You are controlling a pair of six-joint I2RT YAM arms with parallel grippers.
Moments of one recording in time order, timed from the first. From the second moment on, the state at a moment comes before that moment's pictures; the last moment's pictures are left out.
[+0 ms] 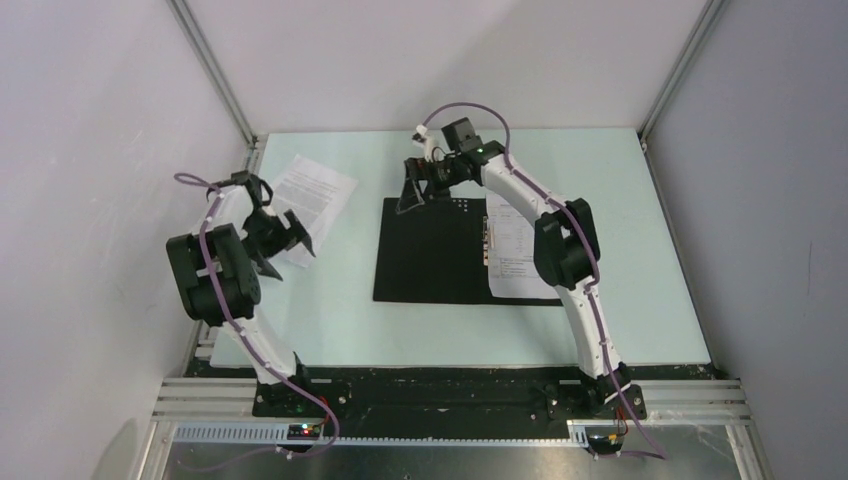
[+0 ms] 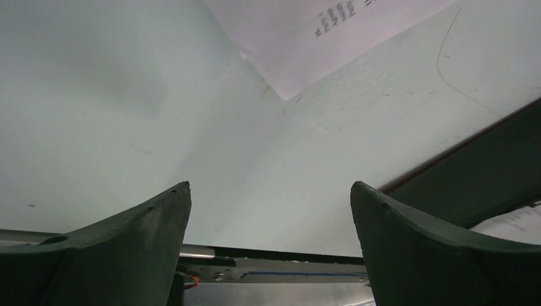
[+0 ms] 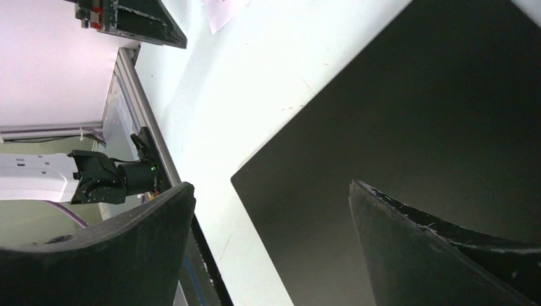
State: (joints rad) left arm 0.28 1.84 1.38 -1.08 0.14 -0.33; right arm 0.52 2.33 2.13 -0.66 -0.81 0.22
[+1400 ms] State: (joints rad) left arm 0.42 1.85 0.86 0.15 0.42 -0.98; right arm 0.51 2.21 2.08 -0.84 -0.64 0.09
